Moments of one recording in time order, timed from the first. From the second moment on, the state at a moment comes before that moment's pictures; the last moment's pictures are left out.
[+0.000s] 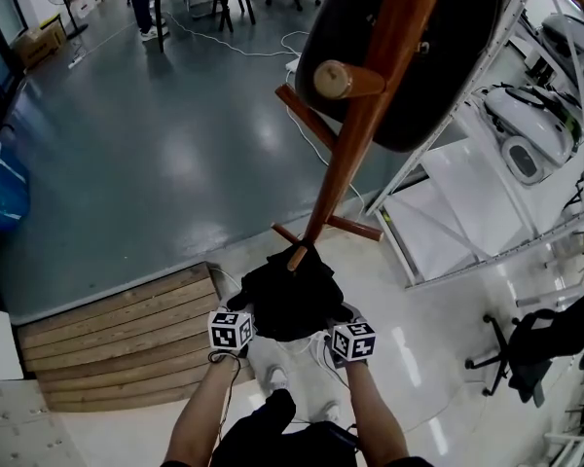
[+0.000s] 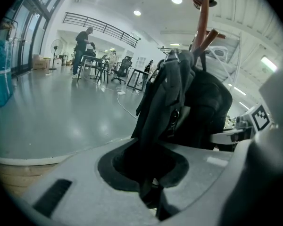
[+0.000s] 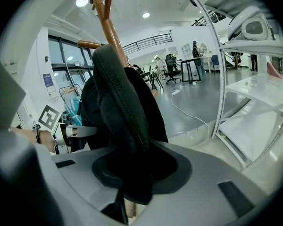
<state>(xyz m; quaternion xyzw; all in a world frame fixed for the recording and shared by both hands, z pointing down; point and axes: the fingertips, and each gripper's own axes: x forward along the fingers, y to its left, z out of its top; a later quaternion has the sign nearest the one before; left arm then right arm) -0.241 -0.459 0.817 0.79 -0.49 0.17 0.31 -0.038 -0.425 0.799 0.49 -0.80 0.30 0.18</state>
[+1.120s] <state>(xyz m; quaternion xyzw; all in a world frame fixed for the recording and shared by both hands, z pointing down) -0.244 -0.410 0.797 0.77 -0.52 0.17 0.32 -0.040 -0.393 0.779 0.43 -0.84 0.28 0.18</state>
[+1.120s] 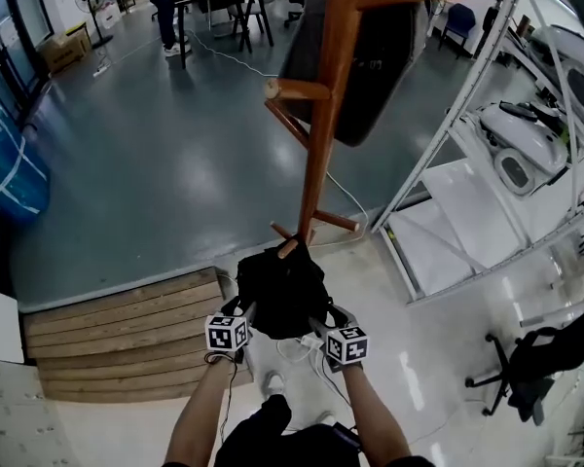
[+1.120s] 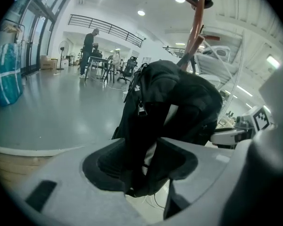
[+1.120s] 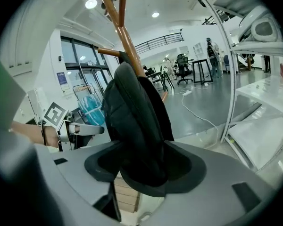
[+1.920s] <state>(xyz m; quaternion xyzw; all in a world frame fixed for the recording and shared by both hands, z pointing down) -0.196 -0.277 0.696 0.74 -0.61 0.09 0.26 0.000 -0.295 0.709 0.39 -0.86 0.29 0.16</state>
